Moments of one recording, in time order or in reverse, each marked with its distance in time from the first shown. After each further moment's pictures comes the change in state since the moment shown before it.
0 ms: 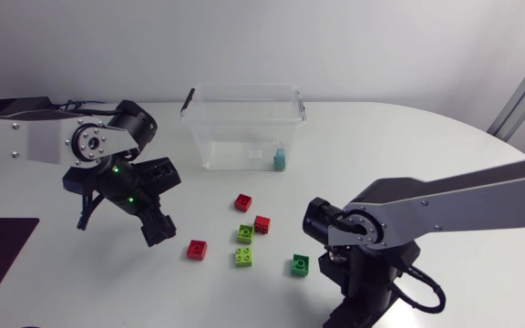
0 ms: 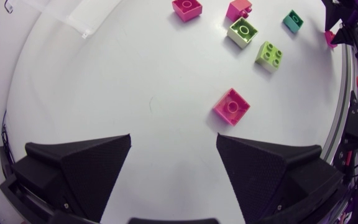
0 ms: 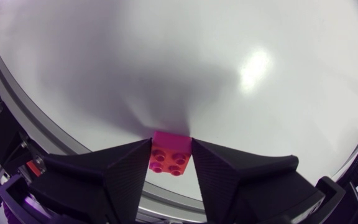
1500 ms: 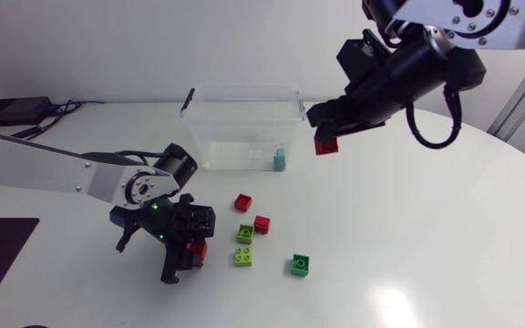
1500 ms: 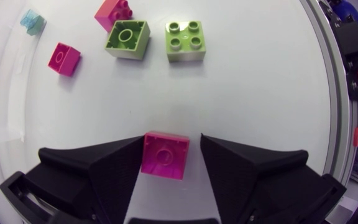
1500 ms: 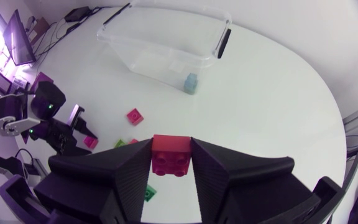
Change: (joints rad) left arm -0.153 0.153 -0.103 0.195 0.166 0.433; right arm -0.264 -0.127 0.673 0.108 -0.010 -0.013
